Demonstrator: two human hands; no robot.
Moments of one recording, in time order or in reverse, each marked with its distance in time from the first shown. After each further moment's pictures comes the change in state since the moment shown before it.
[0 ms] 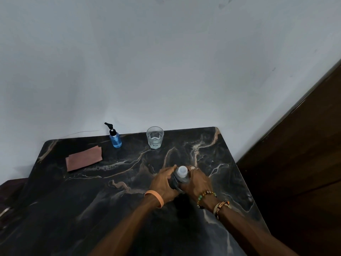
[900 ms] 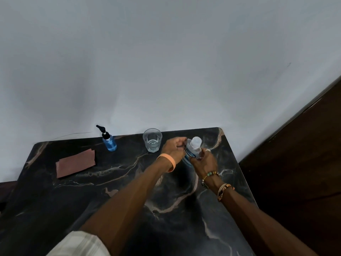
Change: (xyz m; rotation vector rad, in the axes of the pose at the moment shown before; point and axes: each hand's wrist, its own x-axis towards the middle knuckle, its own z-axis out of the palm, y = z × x) left_hand 0.132 0.071 -0.021 -0.396 0.103 -0.168; right_hand 0.091 -0.005 -0.038 0.402 0.265 0.147
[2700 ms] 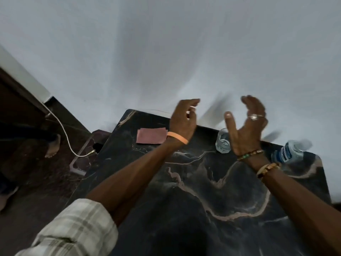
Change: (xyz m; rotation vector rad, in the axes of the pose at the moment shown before) left_hand -0.030 -0.002 -0.201 0.292 0.769 0.647; right_hand -0.005 -0.185 0.067 0.100 0.132 -0.789
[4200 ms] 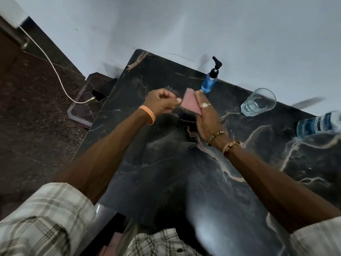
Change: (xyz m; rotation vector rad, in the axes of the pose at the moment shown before) left_hand -0.070 -0.129 -0.133 -0.336 -0.359 -0.928; right_hand -0.126 -0.013 0.157 0.001 -0.748 -0.004
